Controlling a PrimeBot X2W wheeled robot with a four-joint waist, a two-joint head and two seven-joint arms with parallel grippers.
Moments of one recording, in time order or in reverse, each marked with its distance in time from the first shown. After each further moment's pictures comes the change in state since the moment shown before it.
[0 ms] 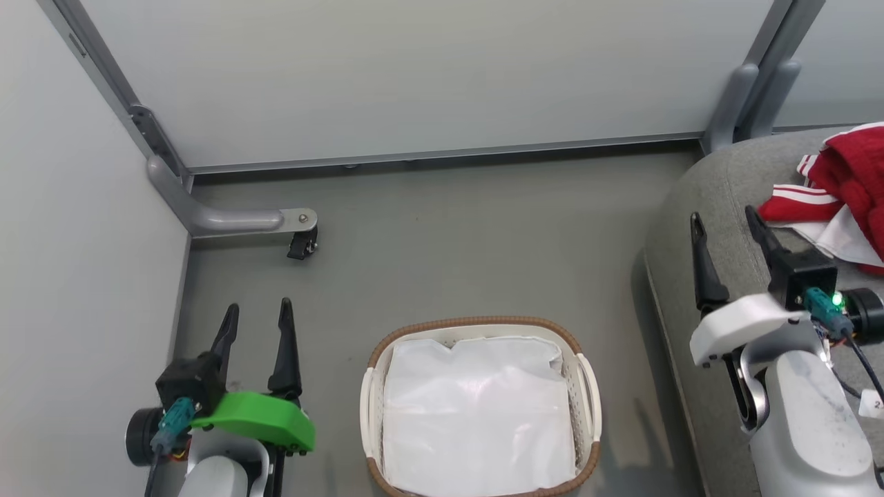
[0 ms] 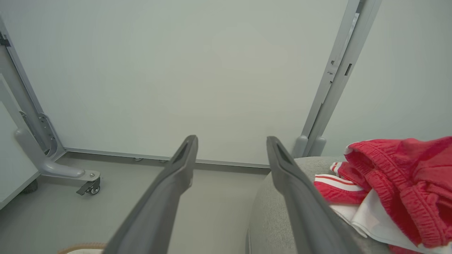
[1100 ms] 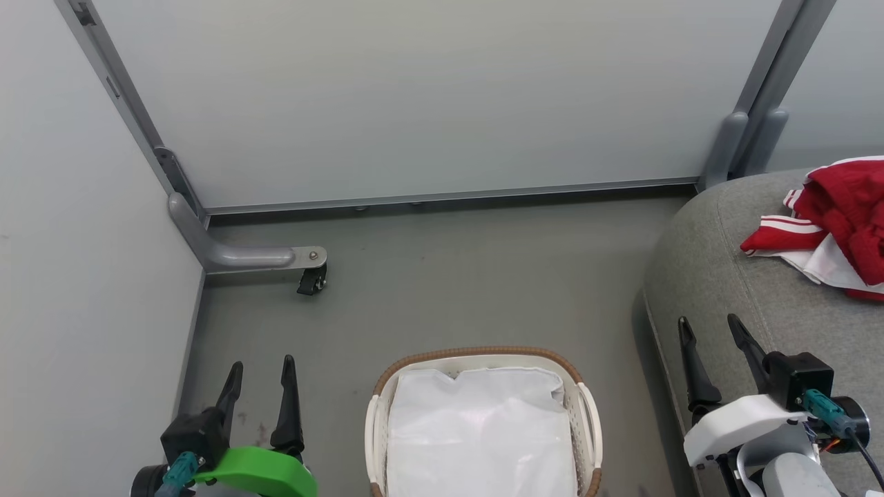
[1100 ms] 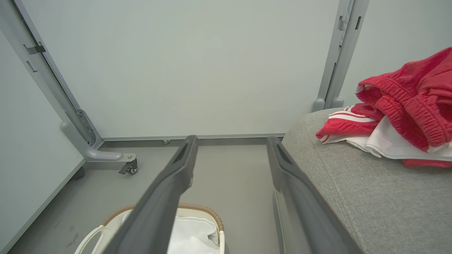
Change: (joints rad) left arm 0.144 0.000 0.008 -0.034 -0.007 -0.002 0.000; right arm 0.274 0.001 0.075 -0.092 0.184 0.000 0.000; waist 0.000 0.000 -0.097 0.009
